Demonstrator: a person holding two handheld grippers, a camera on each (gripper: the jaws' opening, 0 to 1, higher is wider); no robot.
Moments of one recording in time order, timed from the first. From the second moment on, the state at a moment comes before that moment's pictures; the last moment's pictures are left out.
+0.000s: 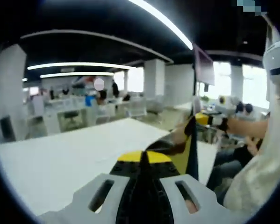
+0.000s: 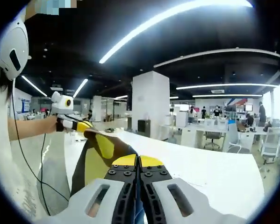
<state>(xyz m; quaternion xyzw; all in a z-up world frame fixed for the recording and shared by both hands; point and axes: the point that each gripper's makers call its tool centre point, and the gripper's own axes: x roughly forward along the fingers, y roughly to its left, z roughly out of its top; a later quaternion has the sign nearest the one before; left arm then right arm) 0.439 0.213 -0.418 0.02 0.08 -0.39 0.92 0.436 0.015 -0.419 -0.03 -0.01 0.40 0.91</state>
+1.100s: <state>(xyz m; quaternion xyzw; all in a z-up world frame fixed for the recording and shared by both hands) 0.644 0.195 -0.581 -0.03 0.20 -0.38 0.90 0.632 0.007 -0.572 -0.05 0.14 0.34 0.93</state>
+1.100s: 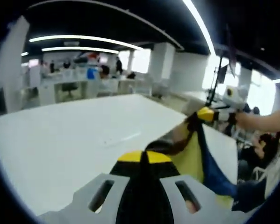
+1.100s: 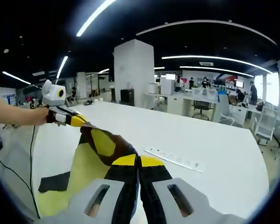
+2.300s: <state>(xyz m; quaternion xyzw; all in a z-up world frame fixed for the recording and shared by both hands) 0.737 0.175 -0.729 0.01 0.37 -0.30 0.88 0.727 -0.008 -0.709 -0.03 0.25 0.31 0.92</state>
